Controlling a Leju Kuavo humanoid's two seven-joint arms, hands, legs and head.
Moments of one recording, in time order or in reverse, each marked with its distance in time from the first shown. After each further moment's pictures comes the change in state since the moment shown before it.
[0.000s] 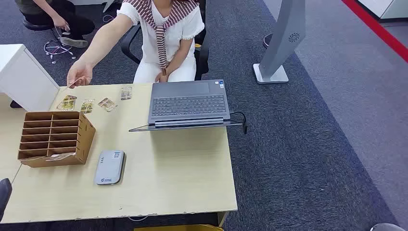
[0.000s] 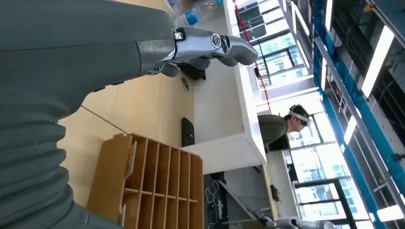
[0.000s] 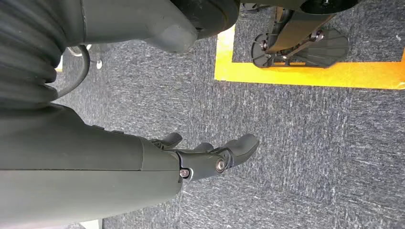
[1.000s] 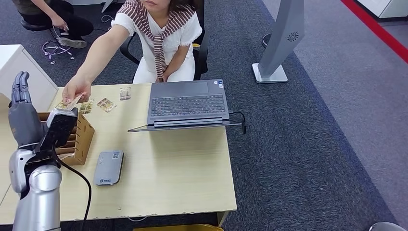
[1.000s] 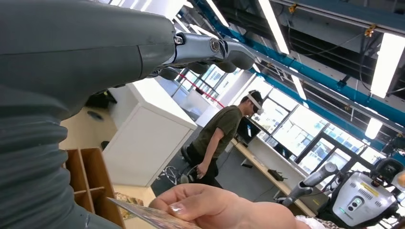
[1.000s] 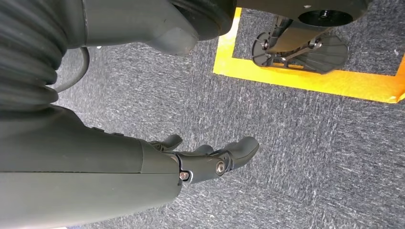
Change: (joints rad) left arm -0.393 0.182 -0.528 0.275 -0.674 0.275 0.310; right arm -0.016 -0.009 0.026 0.000 0.084 0.046 0.007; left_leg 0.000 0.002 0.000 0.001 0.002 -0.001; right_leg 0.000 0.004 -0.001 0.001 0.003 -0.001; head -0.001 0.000
